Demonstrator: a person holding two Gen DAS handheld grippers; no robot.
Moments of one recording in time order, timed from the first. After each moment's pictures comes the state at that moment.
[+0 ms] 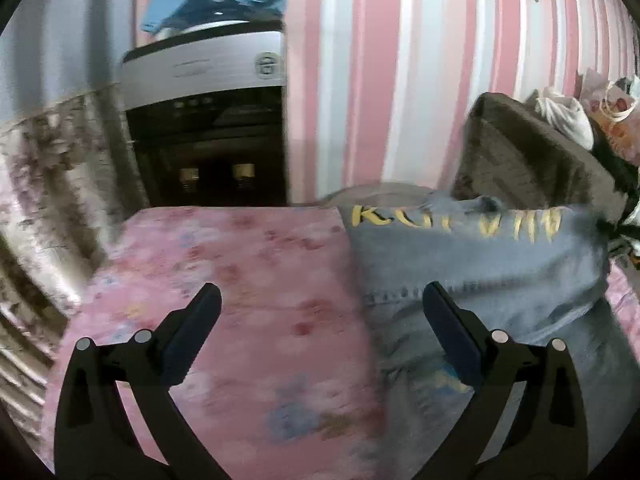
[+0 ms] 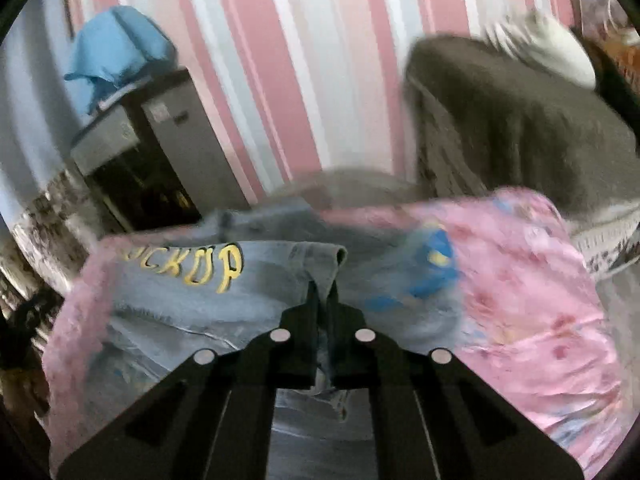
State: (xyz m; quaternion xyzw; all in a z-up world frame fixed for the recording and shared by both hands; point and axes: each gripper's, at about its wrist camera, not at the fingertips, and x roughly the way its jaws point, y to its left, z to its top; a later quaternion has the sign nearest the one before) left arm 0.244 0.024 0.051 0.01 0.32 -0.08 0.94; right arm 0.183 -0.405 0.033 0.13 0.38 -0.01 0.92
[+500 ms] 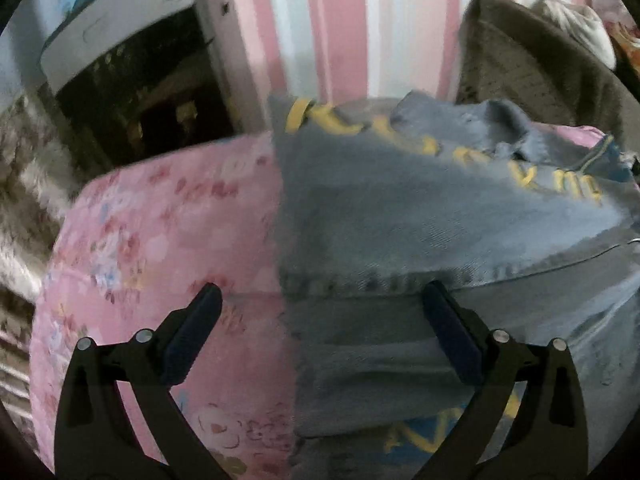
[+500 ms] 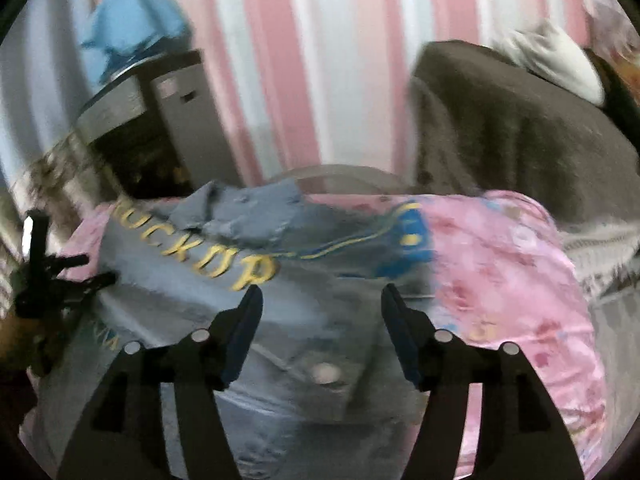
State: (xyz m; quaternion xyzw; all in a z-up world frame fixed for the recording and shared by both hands) left arm 0.308 -0.066 -0.029 0.09 0.45 -0.07 0.89; right arm 0.174 -0.395 0.013 0.07 0.37 0.02 0.93
